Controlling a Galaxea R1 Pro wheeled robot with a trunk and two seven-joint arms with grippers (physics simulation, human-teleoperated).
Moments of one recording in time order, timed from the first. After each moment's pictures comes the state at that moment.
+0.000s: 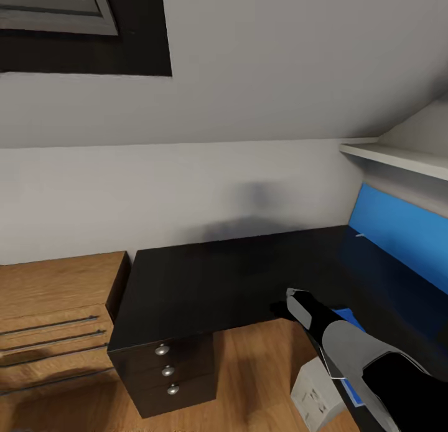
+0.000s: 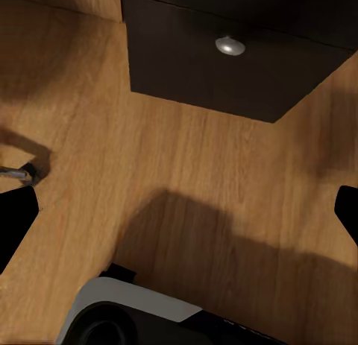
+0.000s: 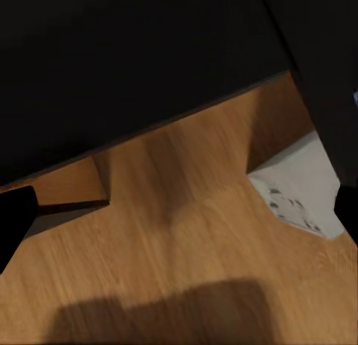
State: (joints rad) left arm 0.02 -0.07 0.16 -0.35 0.24 -0.51 -0.04; right arm -0.94 -0.01 0.47 -0.27 -0.73 0.48 -0.26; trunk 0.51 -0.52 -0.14
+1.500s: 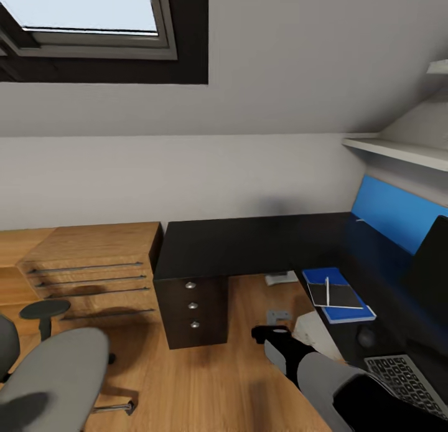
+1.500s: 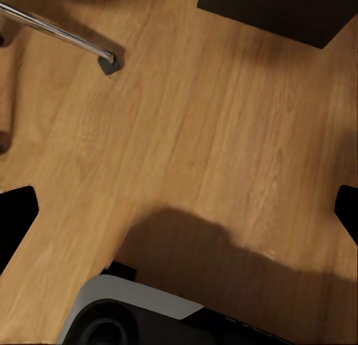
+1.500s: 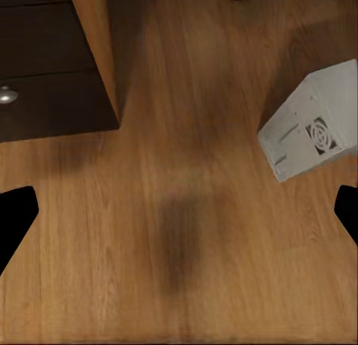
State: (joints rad) left arm 0.02 -0.07 0.16 -0.35 0.24 -0.51 -0.04; right arm -0.84 0.15 0.47 -0.08 -0.47 0.08 -0.25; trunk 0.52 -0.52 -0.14
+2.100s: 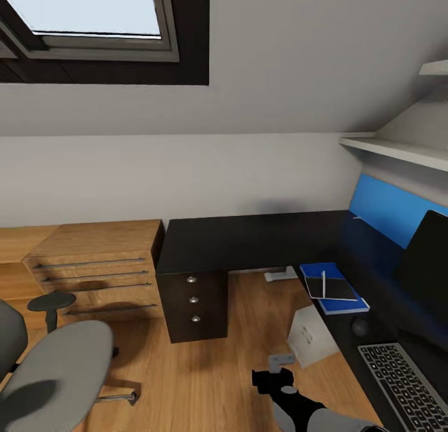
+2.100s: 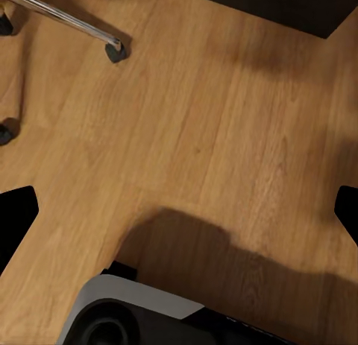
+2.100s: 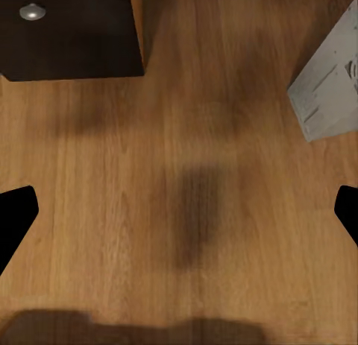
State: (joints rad) left arm 0.02 -0.07 0.16 -0.35 0.24 -0.51 -0.04; right arm -0.64 0.15 0.47 -0.02 -0.39 -0.17 -0.14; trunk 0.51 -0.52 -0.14
